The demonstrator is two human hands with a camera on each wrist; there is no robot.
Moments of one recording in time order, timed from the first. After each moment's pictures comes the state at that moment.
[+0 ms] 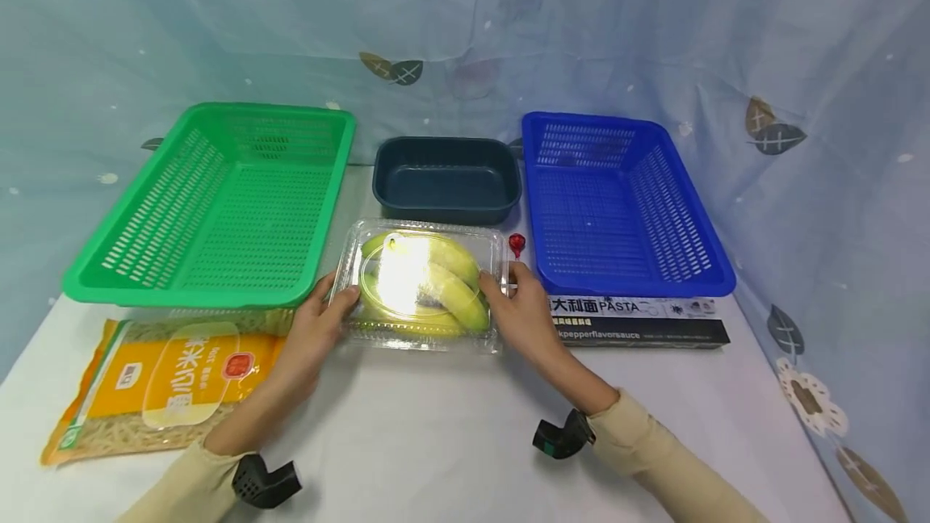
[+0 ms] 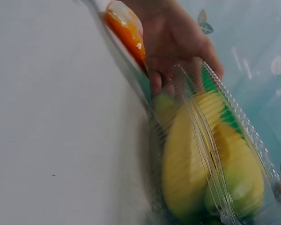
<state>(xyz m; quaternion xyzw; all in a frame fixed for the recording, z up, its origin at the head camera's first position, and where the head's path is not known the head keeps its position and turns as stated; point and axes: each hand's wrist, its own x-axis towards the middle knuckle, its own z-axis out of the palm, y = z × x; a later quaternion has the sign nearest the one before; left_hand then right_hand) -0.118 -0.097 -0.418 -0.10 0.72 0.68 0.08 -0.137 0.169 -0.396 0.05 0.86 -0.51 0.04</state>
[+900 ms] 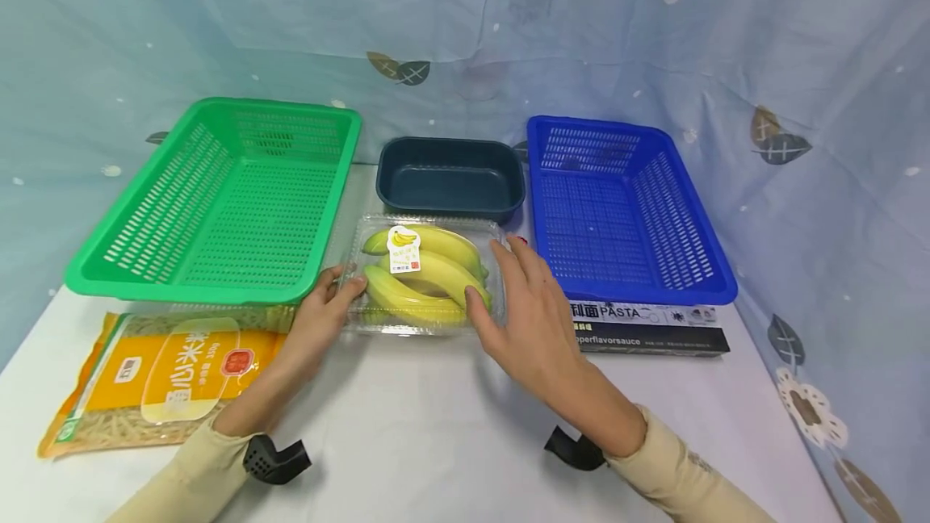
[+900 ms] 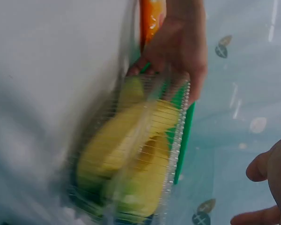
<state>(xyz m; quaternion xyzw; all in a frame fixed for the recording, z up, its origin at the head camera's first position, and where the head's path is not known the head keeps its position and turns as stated) -0.133 -0.094 -0.416 -0.11 0.74 0.65 0.10 -0.109 0.167 -0.348 -0.20 0.92 -0.25 -0.22</state>
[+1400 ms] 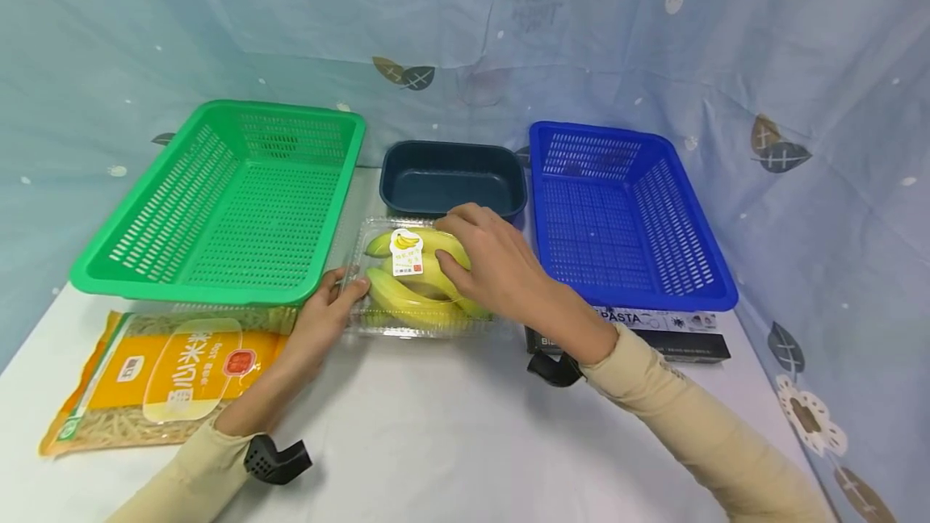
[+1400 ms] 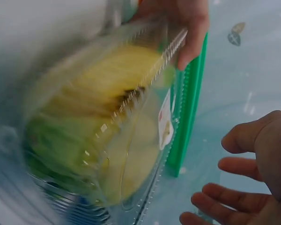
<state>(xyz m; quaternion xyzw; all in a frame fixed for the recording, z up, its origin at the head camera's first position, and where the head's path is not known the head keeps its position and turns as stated) -0.133 -0.094 -0.414 -0.11 0.74 0.66 0.11 -0.177 0.145 -0.324 -0.36 0.90 -0.22 -0.13</state>
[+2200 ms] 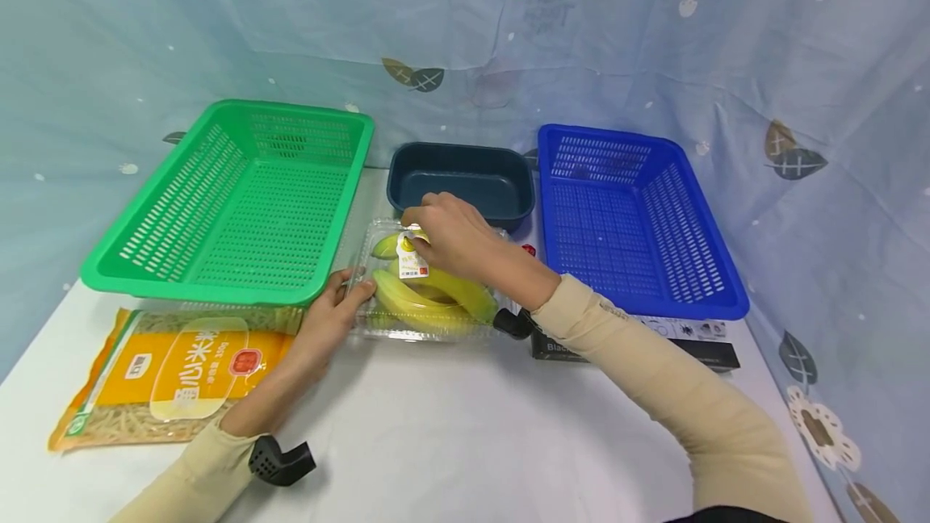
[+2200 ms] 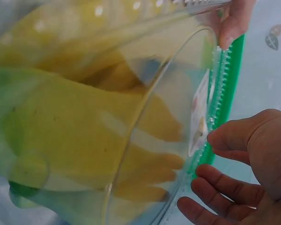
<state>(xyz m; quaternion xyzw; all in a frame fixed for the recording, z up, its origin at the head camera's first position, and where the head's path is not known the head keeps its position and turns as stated) -0.134 -0.094 -0.417 -0.11 0.73 0.66 0.11 -0.231 0.097 -0.336 -0.39 0.91 -0.15 -0.02</state>
